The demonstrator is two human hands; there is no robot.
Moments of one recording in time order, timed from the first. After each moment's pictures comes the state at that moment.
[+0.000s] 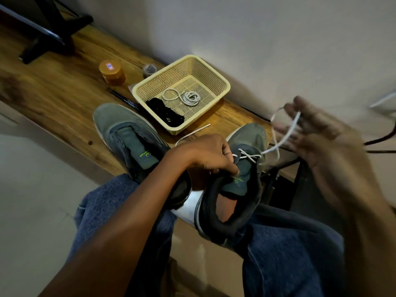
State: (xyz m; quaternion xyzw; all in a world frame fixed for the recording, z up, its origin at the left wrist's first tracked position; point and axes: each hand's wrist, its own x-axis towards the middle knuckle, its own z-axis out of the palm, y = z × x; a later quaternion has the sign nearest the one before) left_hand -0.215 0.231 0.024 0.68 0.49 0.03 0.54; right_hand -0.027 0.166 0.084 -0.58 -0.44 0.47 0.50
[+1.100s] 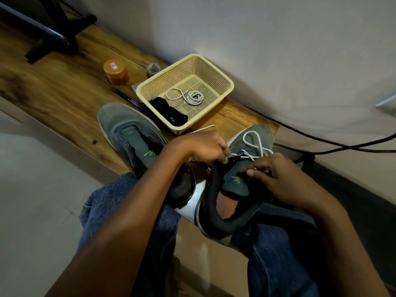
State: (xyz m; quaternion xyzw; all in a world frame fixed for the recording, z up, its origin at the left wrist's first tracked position) left_hand -0.227 0.243 0.019 0.65 0.48 -0.01 0.59; right_hand -0.042 0.174 0.041 -0.59 -0.72 0.35 0.05
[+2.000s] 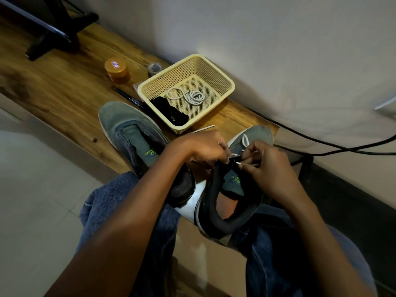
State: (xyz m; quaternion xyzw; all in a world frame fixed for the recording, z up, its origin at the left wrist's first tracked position) left_hand -0.227 0.244 0.014 0.64 0.48 0.01 0.60; right_hand -0.067 0.174 0.030 -0.69 -0.63 0.31 0.16
